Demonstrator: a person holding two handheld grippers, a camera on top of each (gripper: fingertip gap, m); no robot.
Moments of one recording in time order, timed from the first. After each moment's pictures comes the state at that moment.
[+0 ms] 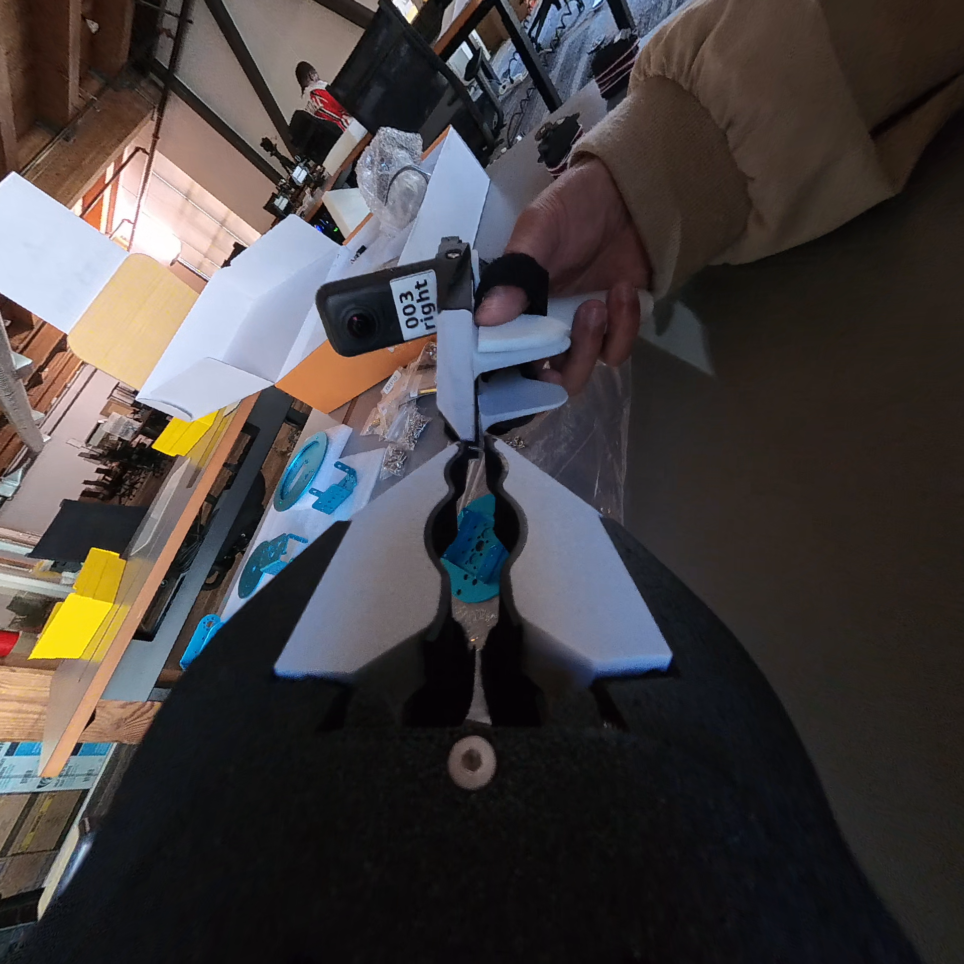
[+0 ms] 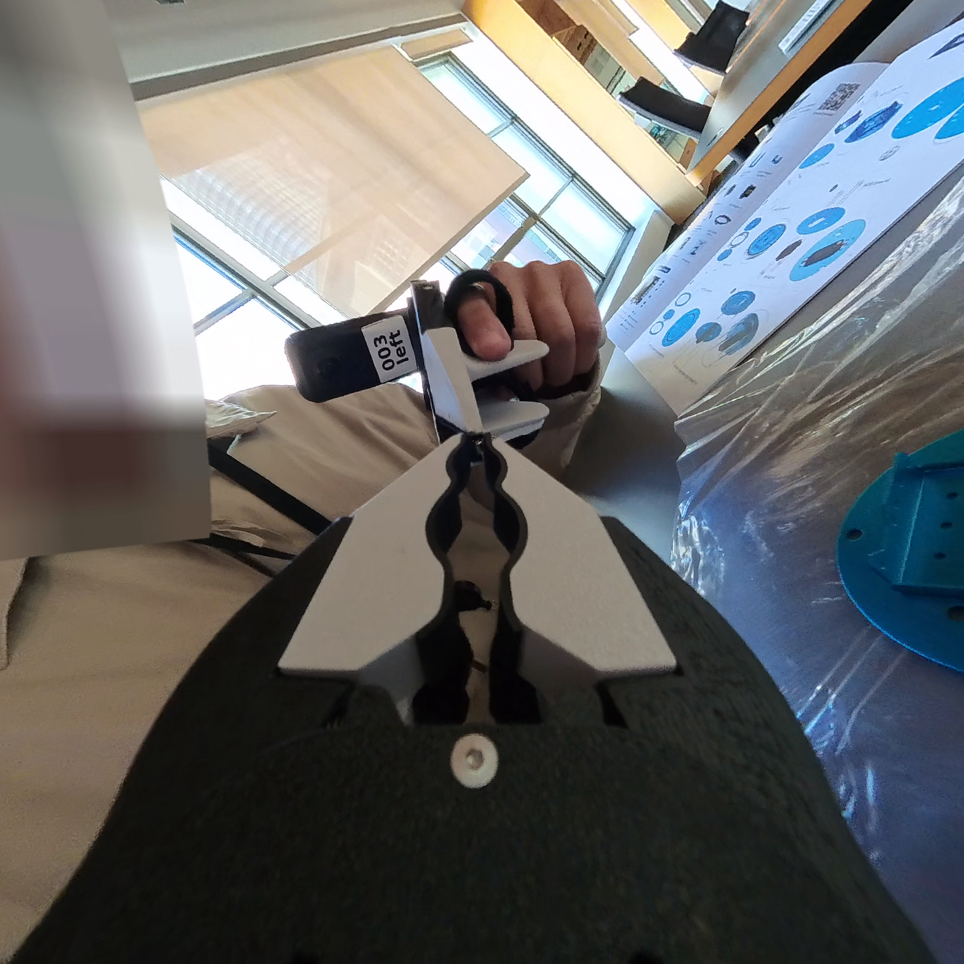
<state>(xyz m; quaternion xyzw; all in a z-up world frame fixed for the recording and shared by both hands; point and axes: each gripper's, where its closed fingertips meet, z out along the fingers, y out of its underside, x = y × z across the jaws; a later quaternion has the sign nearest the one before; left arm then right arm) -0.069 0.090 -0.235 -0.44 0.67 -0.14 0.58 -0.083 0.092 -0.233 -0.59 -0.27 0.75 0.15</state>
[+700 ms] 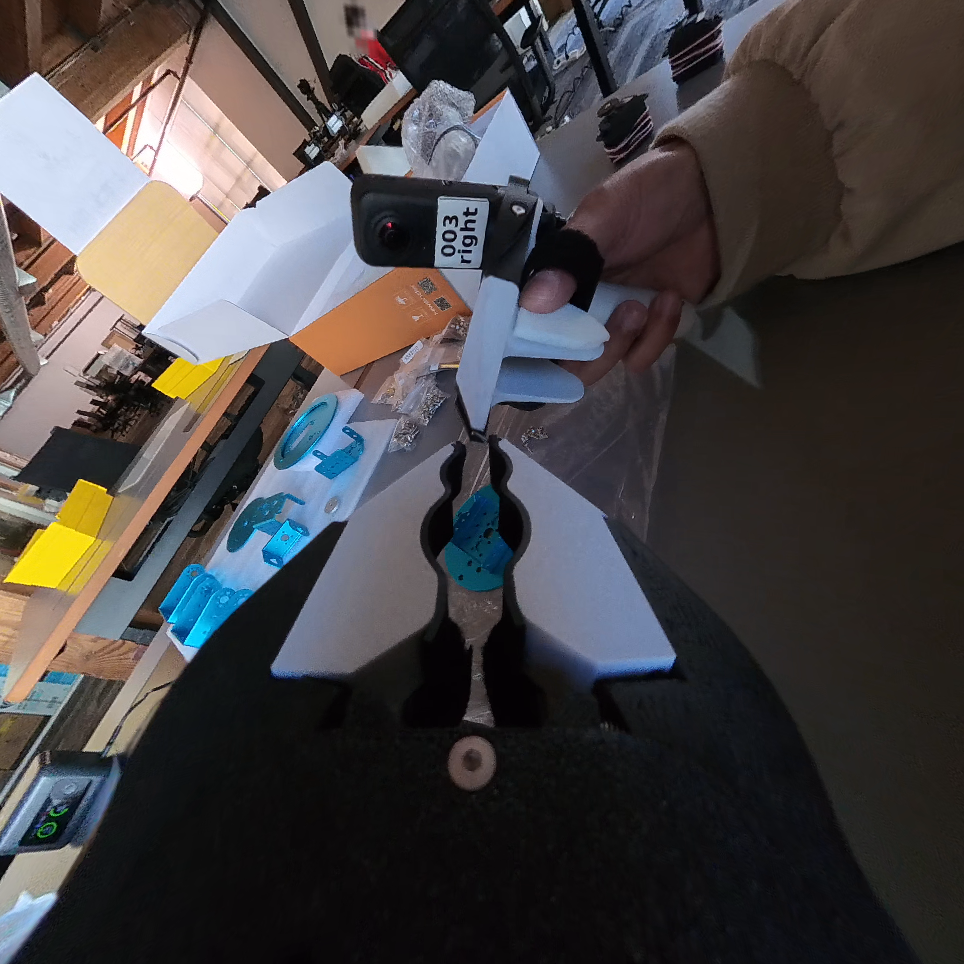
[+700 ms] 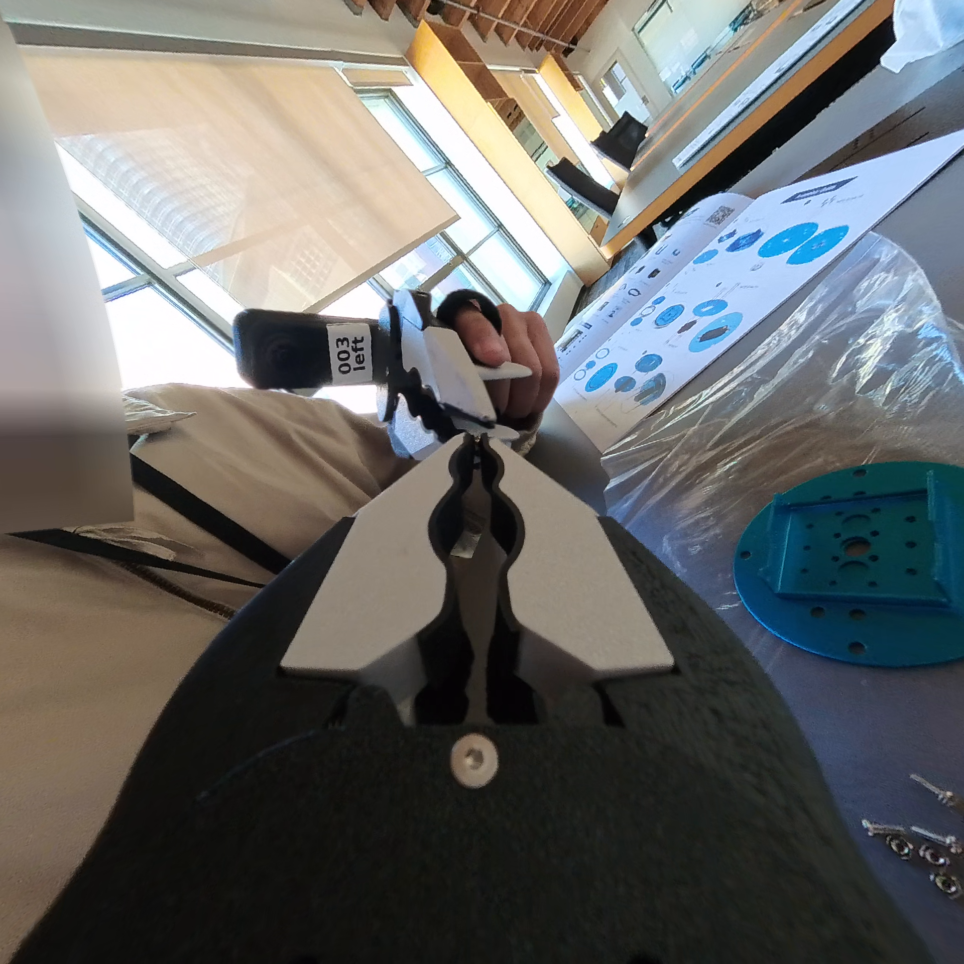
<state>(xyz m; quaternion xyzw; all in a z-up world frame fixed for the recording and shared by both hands) -0.069 0.110 -0.237 -0.50 0.63 -0.15 0.58 -0.078 0.111 -0.234 -0.61 -0.29 0.69 0.25</state>
